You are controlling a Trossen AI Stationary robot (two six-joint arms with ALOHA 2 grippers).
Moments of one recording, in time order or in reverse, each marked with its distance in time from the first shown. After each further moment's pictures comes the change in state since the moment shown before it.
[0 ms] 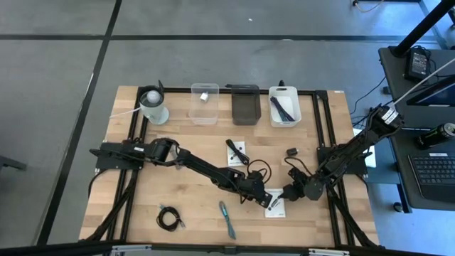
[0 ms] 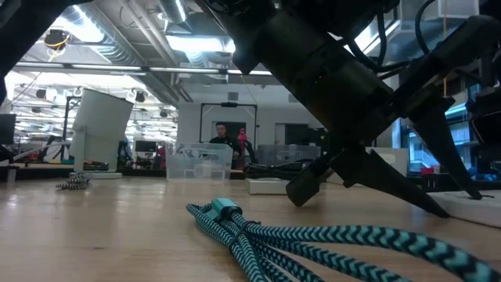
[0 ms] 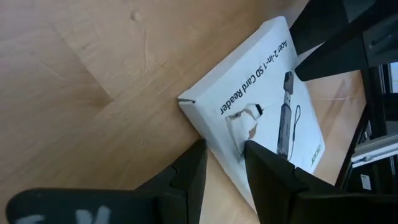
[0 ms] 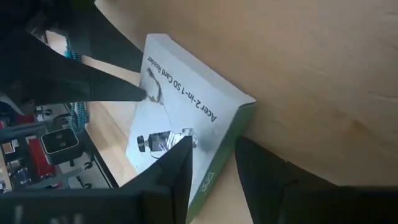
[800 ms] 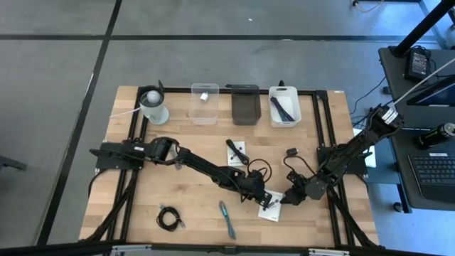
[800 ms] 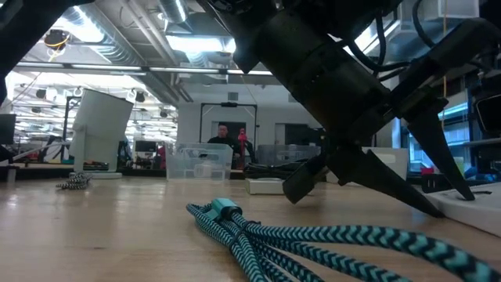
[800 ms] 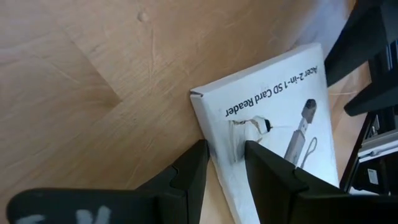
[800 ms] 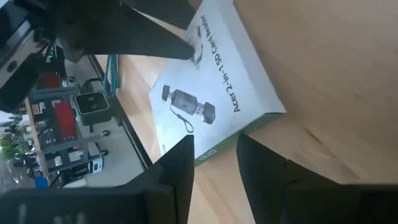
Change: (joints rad) left arm 0.016 0.001 0.000 -0.054 0.017 0.029; right arm 0.000 -0.002 0.004 0.108 -0.071 -0.102
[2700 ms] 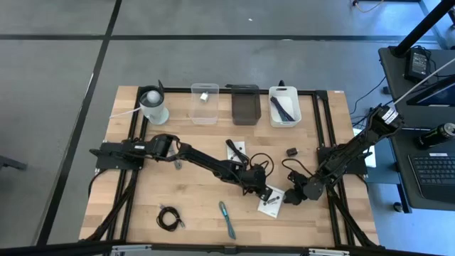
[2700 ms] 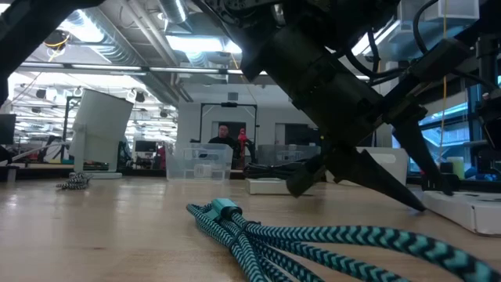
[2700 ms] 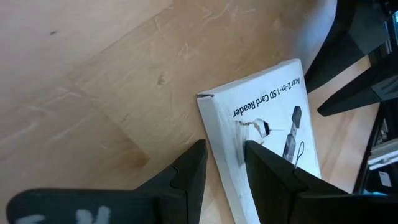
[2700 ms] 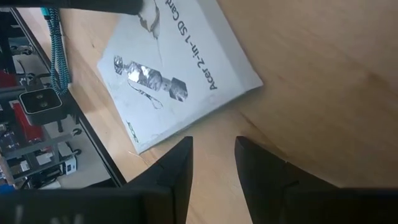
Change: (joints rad) left arm 0.047 -0.018 -0.003 0.020 0.031 0.104; right arm 0.000 0.000 -0.001 -0.124 -0.082 0.054
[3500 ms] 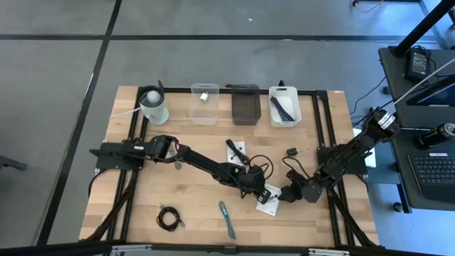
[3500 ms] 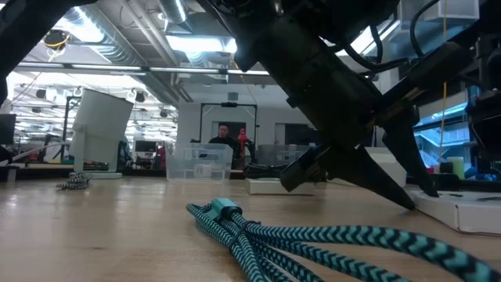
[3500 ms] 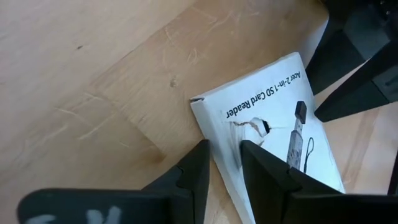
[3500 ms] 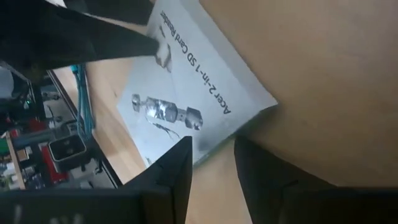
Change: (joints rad) left arm -0.025 -0.003 0.001 -0.057 -0.098 0.078; right arm 0.000 0.123 0.005 0.097 0.179 0.092
